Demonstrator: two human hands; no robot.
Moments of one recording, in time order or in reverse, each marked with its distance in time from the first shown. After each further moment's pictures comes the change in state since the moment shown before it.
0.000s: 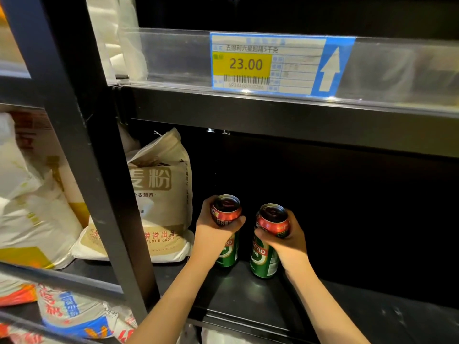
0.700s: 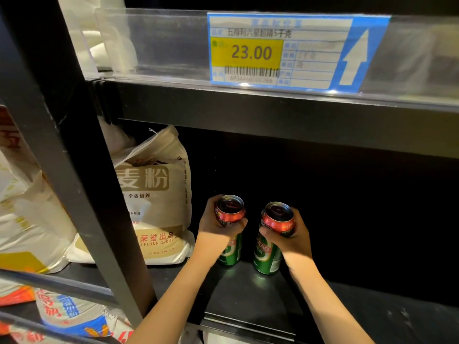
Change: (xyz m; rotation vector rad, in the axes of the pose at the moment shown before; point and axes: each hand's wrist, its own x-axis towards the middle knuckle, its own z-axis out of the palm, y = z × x) left_hand 0.014 -0.015 0.005 0.044 -0.082 -0.032; right_hand 0.021 0.020 -0.006 -0.129 0.015 -0.028
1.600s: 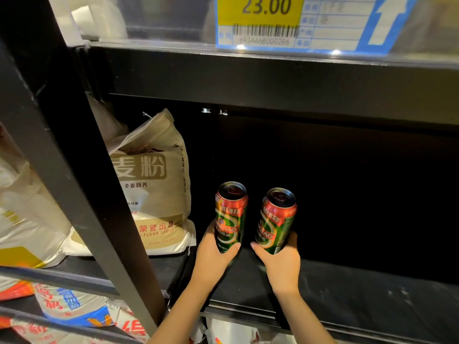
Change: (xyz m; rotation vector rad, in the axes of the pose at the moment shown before) left_hand -0.040 -0.077 -0.003 0.141 -0.123 -0.061; right_hand -0.052 0.051 0.033 -0.271 0.281 0.154
